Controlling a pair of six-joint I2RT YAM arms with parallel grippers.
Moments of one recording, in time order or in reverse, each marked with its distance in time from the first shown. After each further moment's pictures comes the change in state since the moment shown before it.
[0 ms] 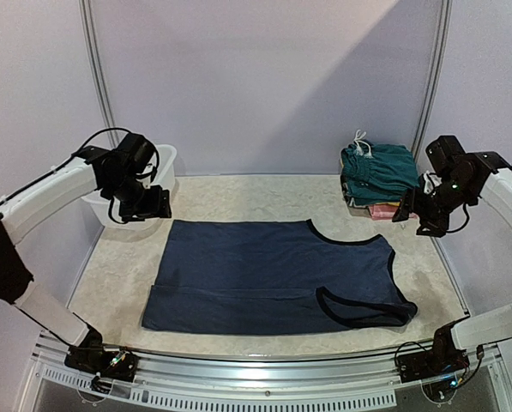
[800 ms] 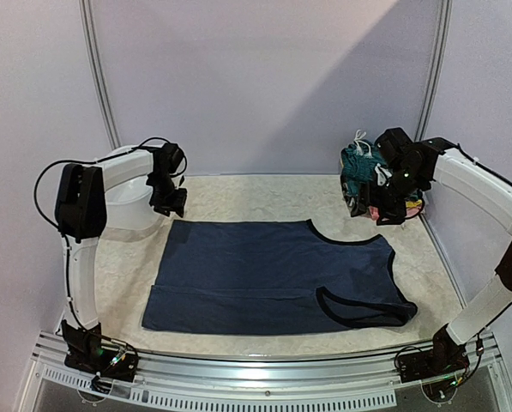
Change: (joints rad) left arm 0.150 0.761 0.537 0.014 0.024 0.274; right arm 0.213 0.319 0.178 0.127 -0.001 -0.017
